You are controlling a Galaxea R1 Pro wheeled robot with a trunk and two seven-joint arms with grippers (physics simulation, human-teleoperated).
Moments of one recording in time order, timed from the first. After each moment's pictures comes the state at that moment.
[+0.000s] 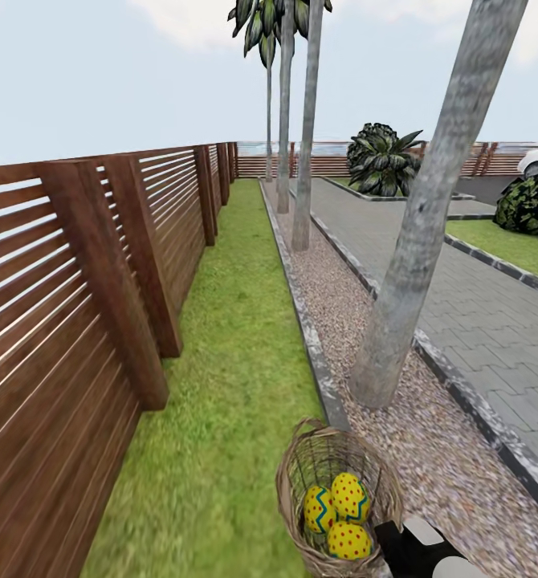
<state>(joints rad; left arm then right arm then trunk) -0.37 -0.02 0.24 -0.05 0.22 0.10 -0.05 -0.59 0.01 -0.93 -0.23 -0.44 0.26 -0.32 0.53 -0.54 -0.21</state>
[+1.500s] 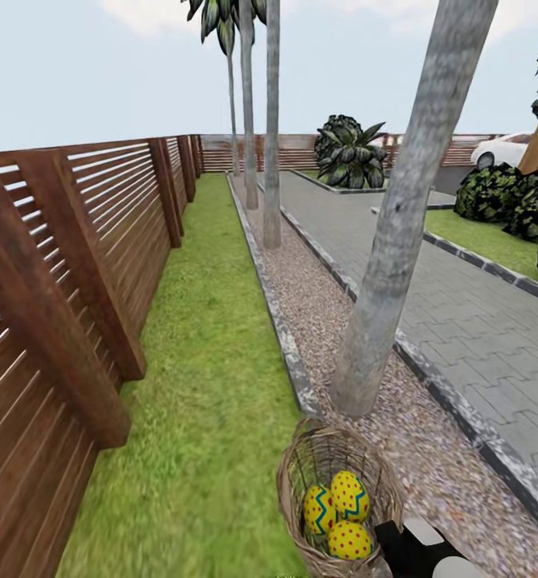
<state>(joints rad) -0.37 -0.01 0.24 -0.05 0.22 0.10 -0.05 -0.59 0.01 -0.93 -0.23 -0.43 0.26 -0.32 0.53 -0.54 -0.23</state>
